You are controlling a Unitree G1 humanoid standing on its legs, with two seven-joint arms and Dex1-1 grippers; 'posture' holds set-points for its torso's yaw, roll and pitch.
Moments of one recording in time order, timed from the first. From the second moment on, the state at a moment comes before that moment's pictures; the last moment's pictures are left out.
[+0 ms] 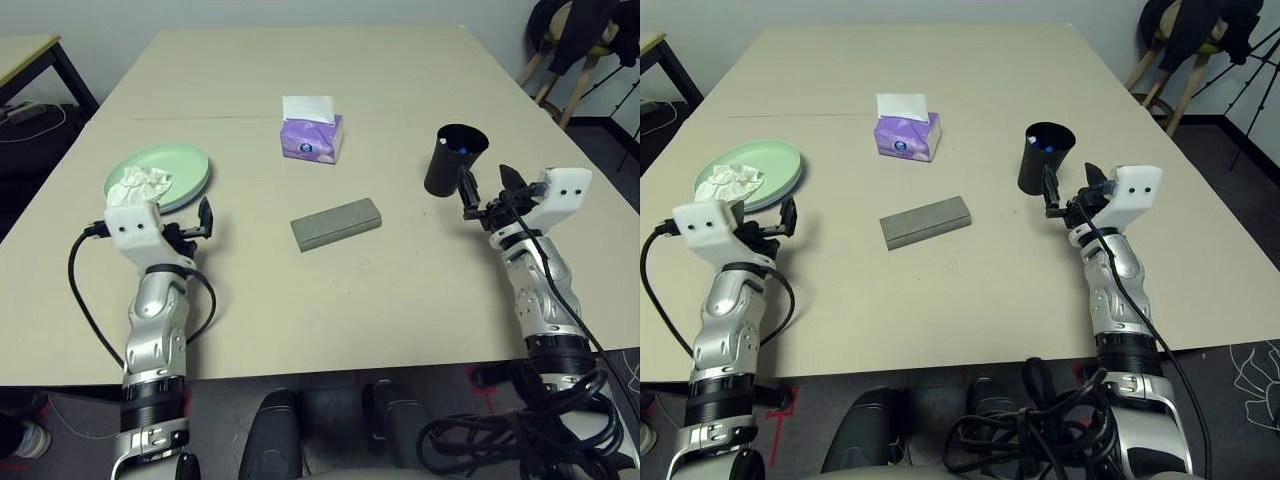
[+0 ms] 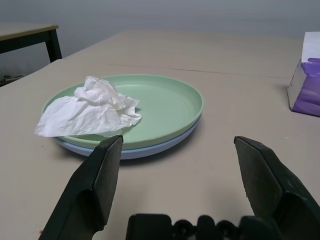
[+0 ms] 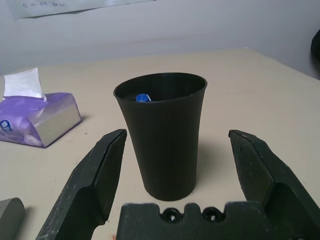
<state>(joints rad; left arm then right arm) -0.19 0.27 0.36 0.09 -0.21 0.03 -0.10 -0.40 -0.23 -0.25 0.33 0.31 -0.11 0.30</state>
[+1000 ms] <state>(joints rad) -0.20 0.36 0.38 0.21 -0.27 -0.12 -0.29 -0.46 -0.22 -0.25 0.45 0.29 -0.16 0.31</state>
